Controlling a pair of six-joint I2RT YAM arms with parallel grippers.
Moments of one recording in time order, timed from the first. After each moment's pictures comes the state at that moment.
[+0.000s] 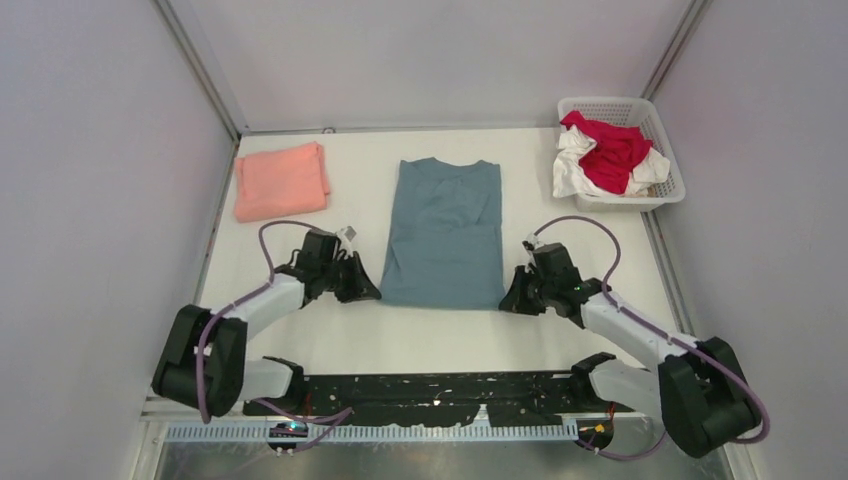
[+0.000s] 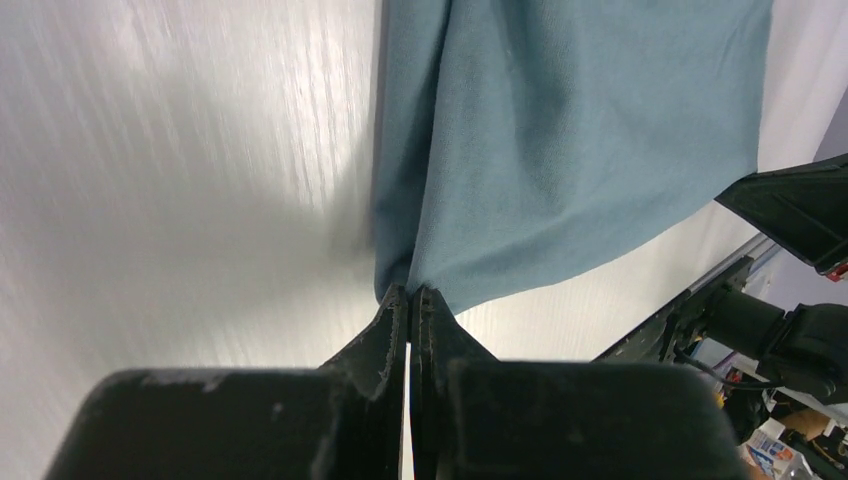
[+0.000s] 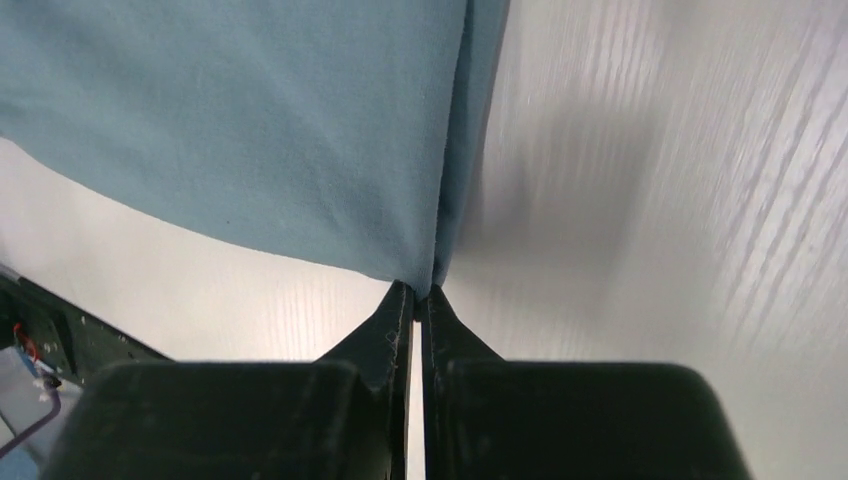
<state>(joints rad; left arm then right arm) -0.30 1.35 0.55 -0.16 0.44 -0.58 0.39 1.14 0.44 -0.23 -0.24 0.53</state>
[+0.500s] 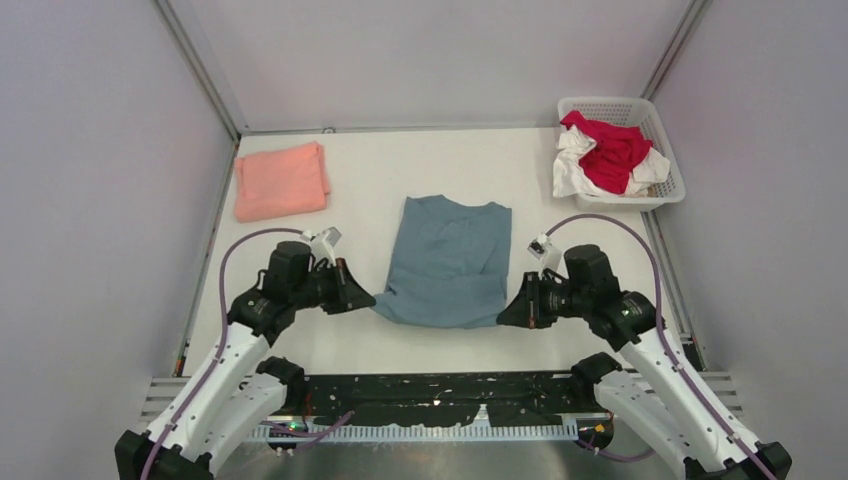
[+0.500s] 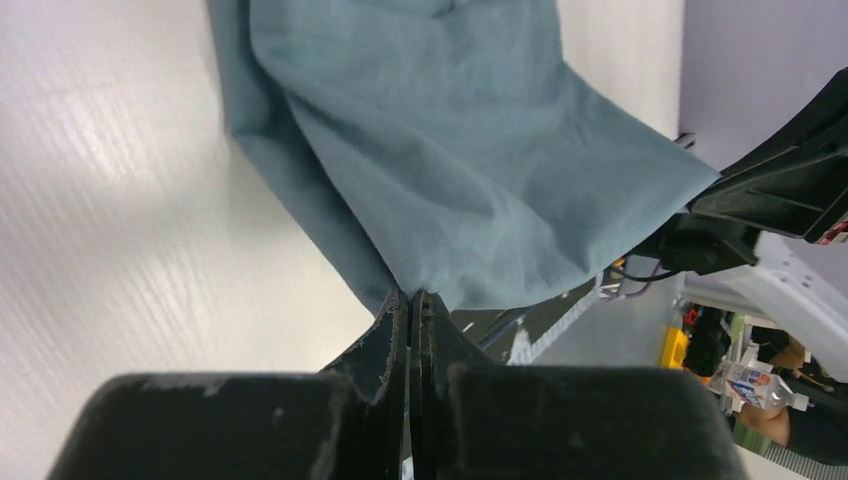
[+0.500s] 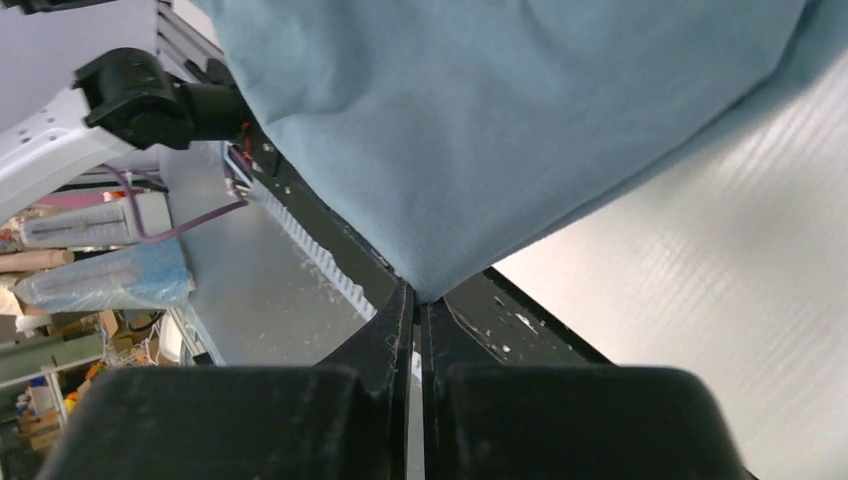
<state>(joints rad) -0.37 0.75 0.56 -0.56 0.49 -0.60 0.41 0.67 0.58 -0.72 -0.60 0.49</state>
